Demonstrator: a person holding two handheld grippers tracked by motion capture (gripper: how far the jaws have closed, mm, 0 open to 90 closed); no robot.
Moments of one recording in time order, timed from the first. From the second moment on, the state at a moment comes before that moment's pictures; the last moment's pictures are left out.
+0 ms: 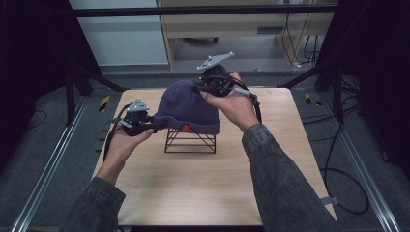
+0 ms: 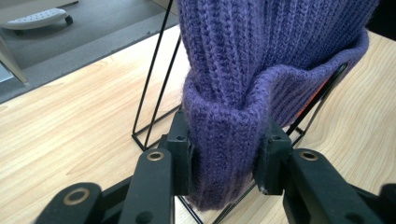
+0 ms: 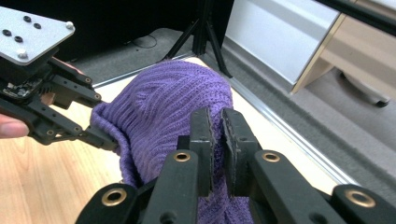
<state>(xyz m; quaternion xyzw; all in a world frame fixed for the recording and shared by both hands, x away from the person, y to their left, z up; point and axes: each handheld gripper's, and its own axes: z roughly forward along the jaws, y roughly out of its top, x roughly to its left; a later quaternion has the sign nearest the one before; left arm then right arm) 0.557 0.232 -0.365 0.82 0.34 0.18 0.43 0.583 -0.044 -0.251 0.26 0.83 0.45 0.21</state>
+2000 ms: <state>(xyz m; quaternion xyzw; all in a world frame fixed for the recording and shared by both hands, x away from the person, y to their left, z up) 0.556 0.231 -0.435 0.84 0.35 0.15 0.39 0.580 -0.029 -0.316 0.26 0.87 0.39 0.15</state>
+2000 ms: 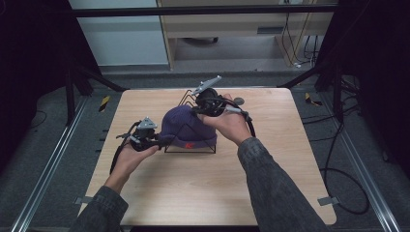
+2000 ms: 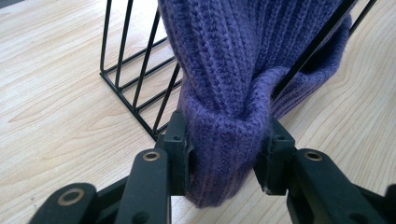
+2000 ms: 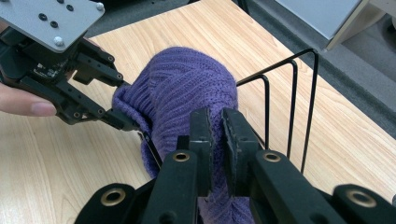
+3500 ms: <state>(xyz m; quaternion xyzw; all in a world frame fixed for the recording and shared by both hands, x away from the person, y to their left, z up) 0.555 0.232 -0.447 0.84 0.36 0.16 0.37 0.578 -0.021 -0.325 0.26 0.87 0.39 0.14</state>
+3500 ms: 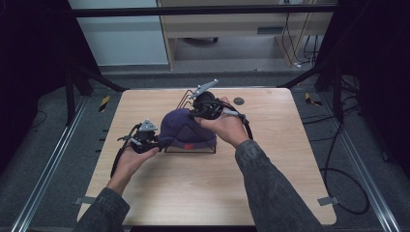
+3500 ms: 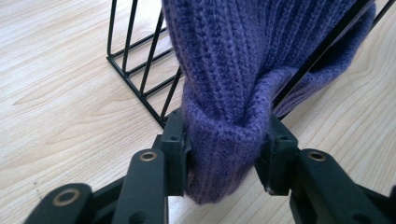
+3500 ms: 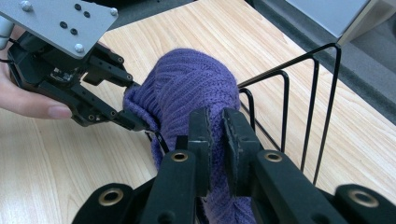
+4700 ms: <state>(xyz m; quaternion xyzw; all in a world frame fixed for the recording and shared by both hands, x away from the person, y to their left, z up) 0.534 0.265 -0.473 0.81 0.44 0.19 0.34 0.559 -0.057 -0.305 0.29 0.84 0.42 0.17</state>
